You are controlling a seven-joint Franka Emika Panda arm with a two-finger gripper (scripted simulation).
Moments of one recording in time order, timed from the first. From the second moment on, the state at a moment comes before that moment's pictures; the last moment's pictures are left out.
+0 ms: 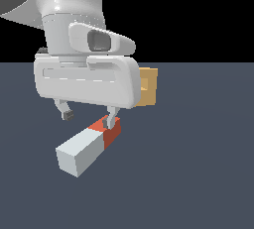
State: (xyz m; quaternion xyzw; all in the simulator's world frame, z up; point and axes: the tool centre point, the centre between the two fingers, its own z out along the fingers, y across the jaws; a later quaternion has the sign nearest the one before) arm -0.076 -0.081 0.093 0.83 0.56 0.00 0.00
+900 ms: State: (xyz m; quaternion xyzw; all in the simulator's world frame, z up) arm -0.096 -0.090 0.061 0.84 0.54 0.00 0.00
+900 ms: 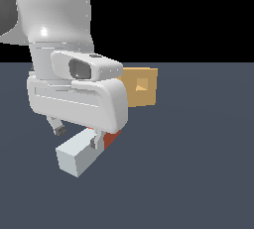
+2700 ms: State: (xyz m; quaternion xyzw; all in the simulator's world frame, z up) arm -0.063 -0.073 0.033 0.82 0.58 0.00 0.00
